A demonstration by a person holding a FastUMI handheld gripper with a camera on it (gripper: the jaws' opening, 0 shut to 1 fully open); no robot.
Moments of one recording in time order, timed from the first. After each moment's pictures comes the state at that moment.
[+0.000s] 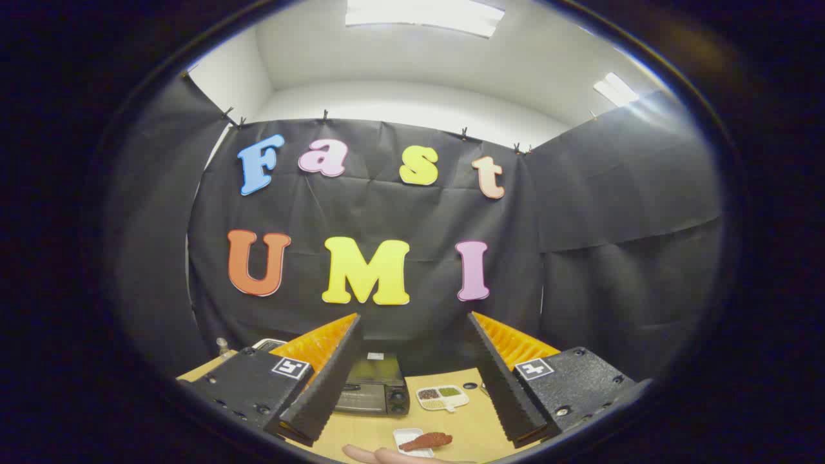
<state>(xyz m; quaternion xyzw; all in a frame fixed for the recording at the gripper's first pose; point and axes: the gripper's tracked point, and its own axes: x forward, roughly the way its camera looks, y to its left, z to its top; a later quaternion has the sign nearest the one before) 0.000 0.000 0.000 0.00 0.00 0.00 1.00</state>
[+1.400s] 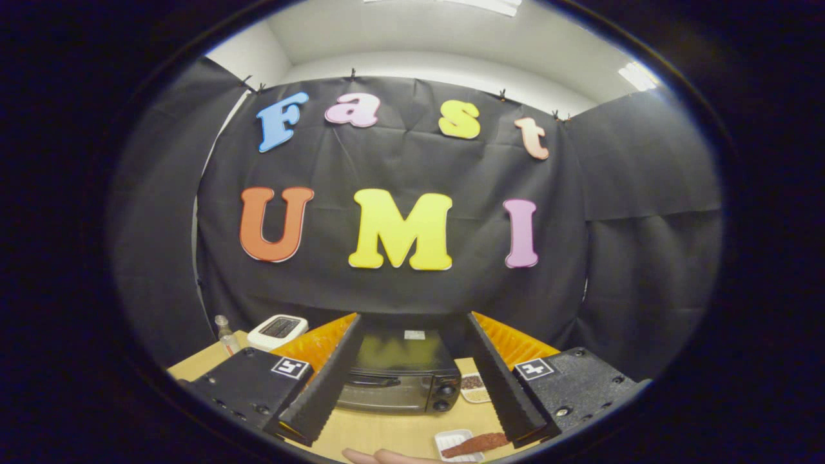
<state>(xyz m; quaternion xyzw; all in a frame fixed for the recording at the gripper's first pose) 0.119 0.113 -0.133 0.00 0.09 0.07 0.99</state>
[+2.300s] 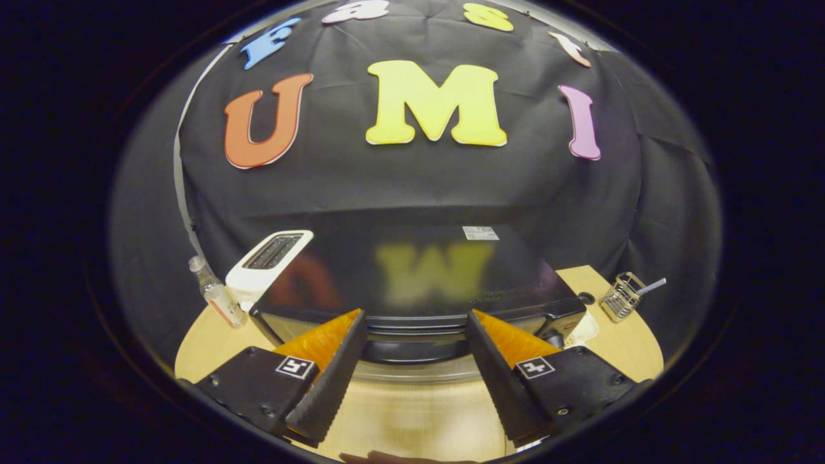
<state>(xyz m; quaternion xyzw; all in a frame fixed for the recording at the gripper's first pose) 0.199 0.185 -0.304 0.01 0.31 0.08 0.95</state>
